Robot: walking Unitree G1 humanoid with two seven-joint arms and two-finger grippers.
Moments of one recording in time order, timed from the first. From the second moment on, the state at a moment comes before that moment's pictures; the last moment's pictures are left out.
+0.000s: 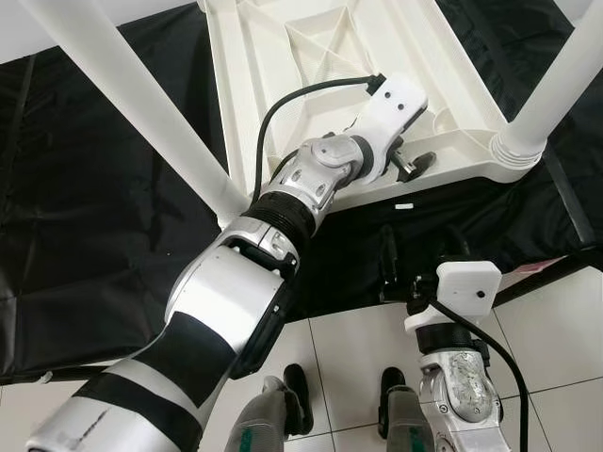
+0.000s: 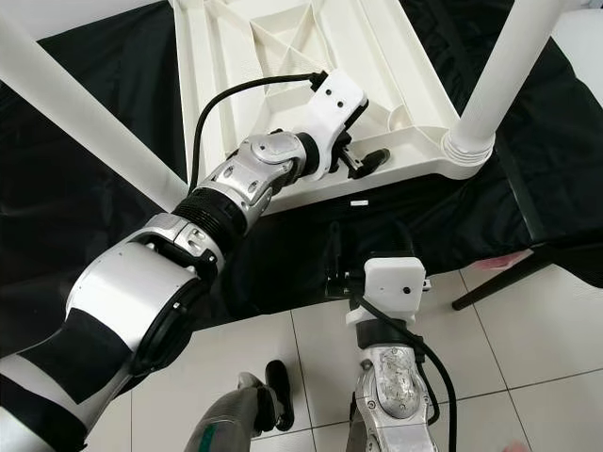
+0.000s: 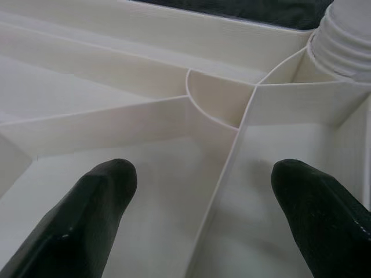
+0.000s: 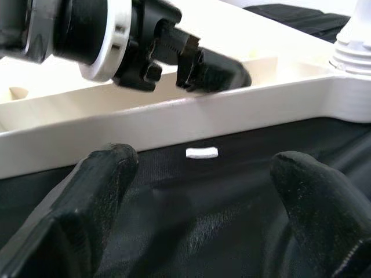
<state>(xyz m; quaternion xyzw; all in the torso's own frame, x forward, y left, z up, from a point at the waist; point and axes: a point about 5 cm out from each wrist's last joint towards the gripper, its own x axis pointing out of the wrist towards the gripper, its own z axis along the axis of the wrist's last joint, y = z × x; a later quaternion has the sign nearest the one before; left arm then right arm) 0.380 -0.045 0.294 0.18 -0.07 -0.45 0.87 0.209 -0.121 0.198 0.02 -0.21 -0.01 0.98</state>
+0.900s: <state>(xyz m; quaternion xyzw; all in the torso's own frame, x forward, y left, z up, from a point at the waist) 0.355 -0.027 0.339 0.07 -0.15 -0.48 0.86 0.213 -0.116 0.200 0.02 -0.21 0.01 0.98</state>
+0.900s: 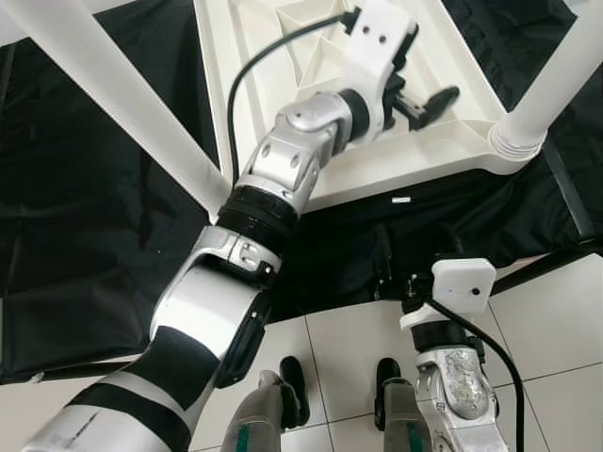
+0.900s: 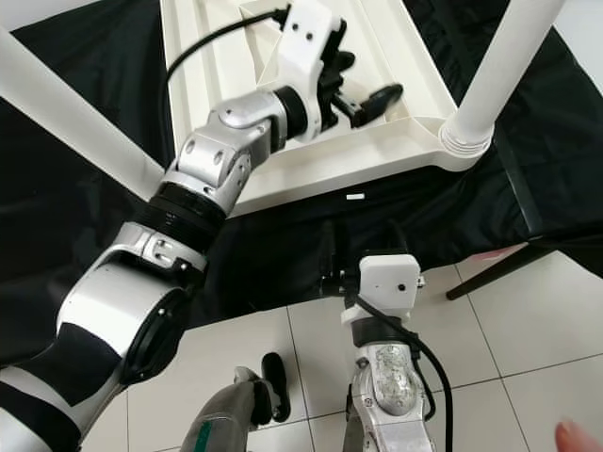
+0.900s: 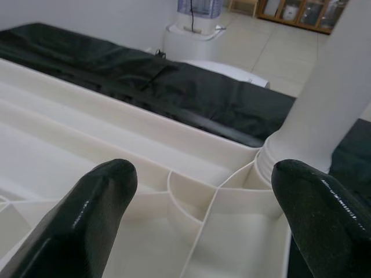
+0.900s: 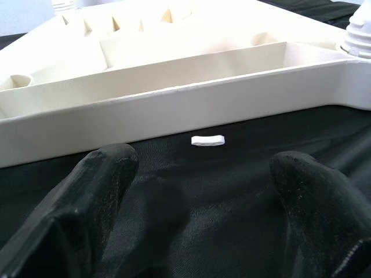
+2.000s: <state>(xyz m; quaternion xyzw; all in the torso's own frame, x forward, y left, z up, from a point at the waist) 0.317 -0.066 0.281 0.13 -0.08 -0.55 0.82 0.220 -0.128 0.194 0.02 -0.20 -0.01 0.98</state>
